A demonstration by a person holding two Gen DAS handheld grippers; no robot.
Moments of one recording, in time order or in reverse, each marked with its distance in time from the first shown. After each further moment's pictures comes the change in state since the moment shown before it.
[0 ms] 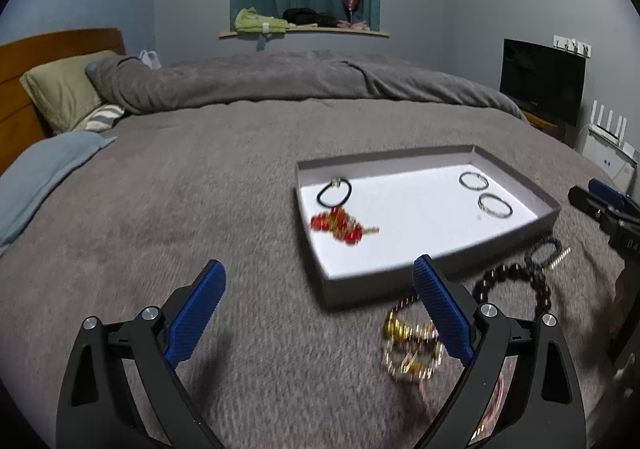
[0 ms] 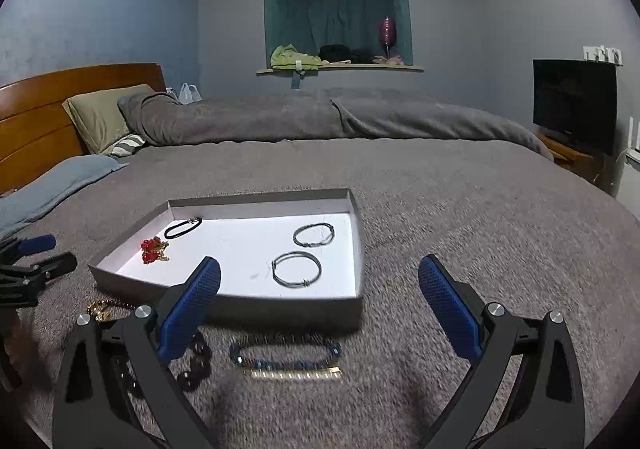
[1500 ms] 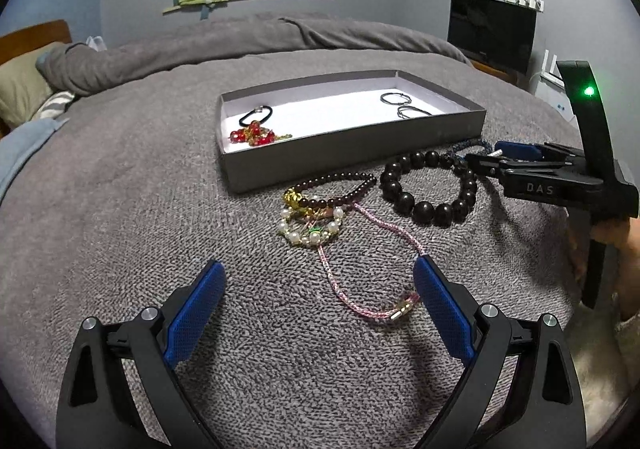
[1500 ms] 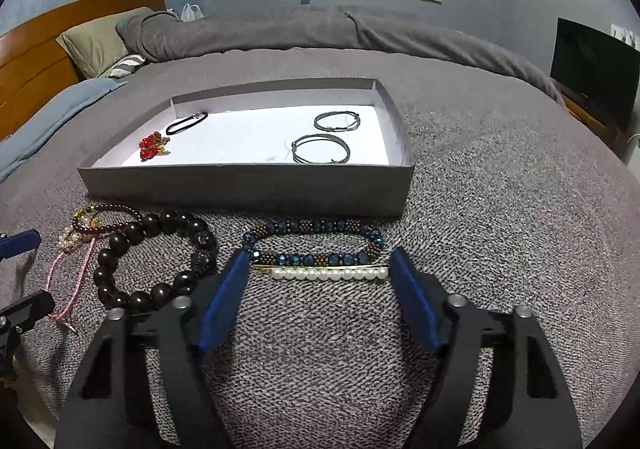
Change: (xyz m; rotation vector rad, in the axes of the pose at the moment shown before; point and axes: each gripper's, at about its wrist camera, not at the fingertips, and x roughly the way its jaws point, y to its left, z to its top) left arm -0.023 -0.043 -0.055 0.104 0.136 -0.165; right arm 0.027 0.026 -0.043 -0.057 0.315 -0.005
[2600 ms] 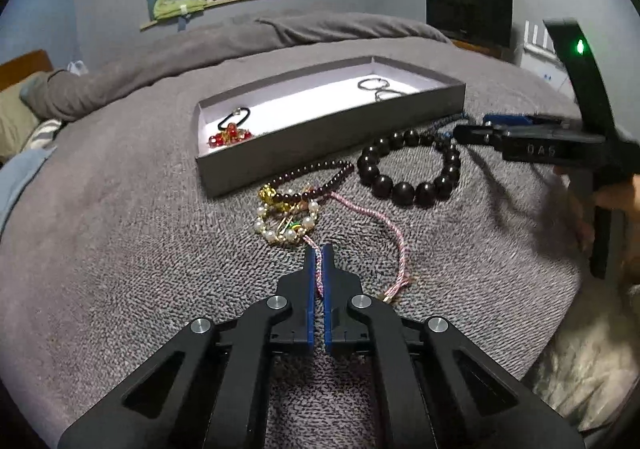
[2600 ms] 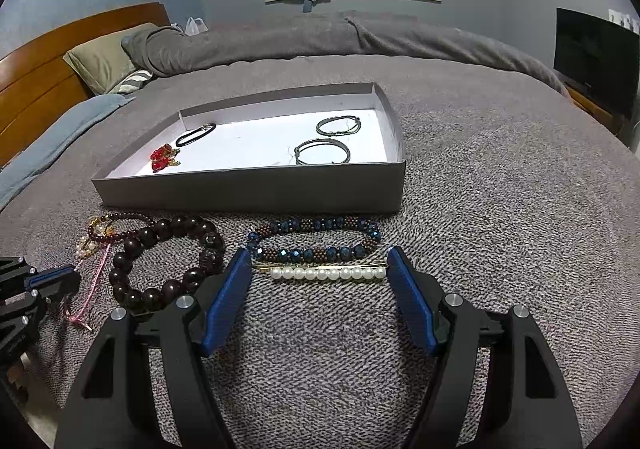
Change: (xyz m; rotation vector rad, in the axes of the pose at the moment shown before) left arm 0.001 -0.014 -0.004 0.102 0.010 -0.015; right arm -0.010 -0.012 -0.006 0.046 -0.034 0.062
